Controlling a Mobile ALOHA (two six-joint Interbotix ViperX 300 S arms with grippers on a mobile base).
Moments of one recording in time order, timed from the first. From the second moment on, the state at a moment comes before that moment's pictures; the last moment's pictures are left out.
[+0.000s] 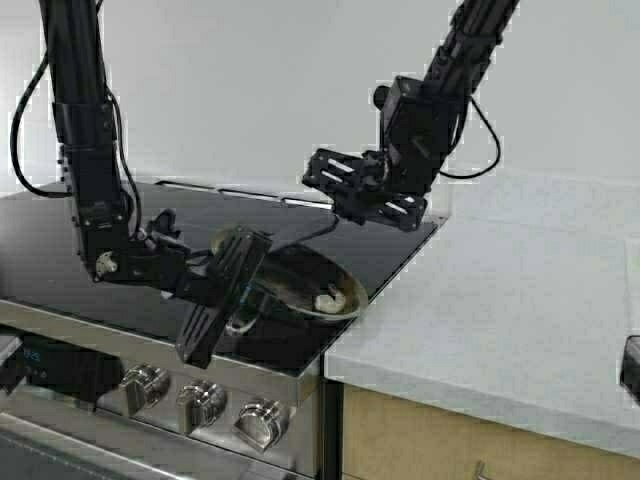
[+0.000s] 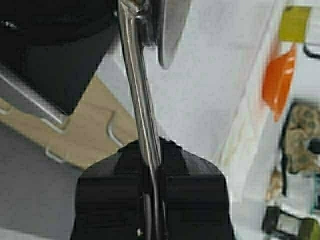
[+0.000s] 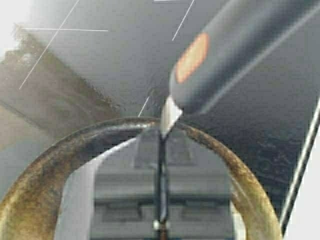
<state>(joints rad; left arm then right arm) -0.45 0.73 0.78 0.66 -1.04 -1.52 0.61 0.70 0.33 0.41 -0.66 0.30</state>
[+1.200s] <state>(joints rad) -0.45 0.73 0.78 0.63 -1.05 -1.52 0.42 0.62 0.51 0.30 -0.61 0.05</state>
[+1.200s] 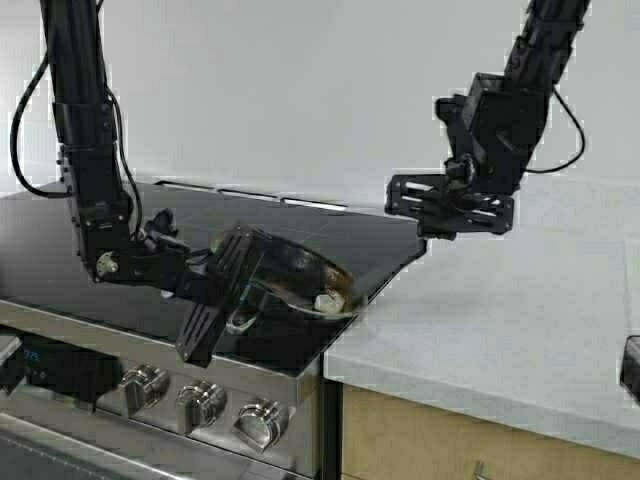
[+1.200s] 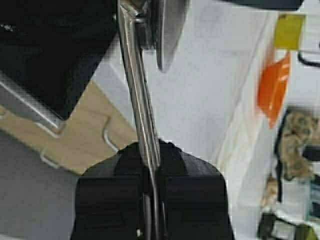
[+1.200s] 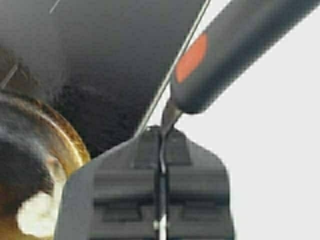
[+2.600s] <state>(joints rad) -0.44 0.73 0.78 0.63 -1.05 -1.52 0.56 0.77 0.39 0.50 -0.64 0.11</state>
